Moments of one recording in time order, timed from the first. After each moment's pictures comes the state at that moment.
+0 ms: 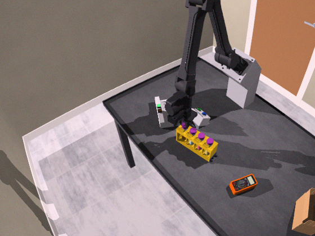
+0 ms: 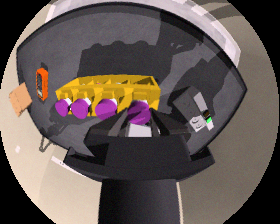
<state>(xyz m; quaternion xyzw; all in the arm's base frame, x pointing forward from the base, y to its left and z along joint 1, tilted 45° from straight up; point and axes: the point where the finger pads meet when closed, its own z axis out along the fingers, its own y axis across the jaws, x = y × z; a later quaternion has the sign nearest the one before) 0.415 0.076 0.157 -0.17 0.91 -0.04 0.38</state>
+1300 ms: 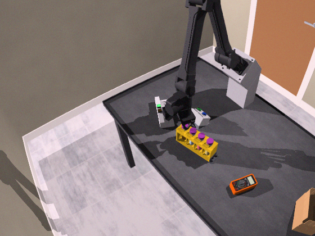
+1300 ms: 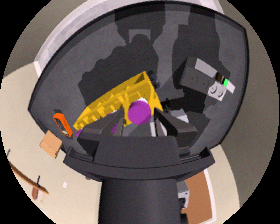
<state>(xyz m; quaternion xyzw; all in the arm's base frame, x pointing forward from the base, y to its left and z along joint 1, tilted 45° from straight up) 0.415 0.076 0.157 0.08 0.92 0.07 0.38</state>
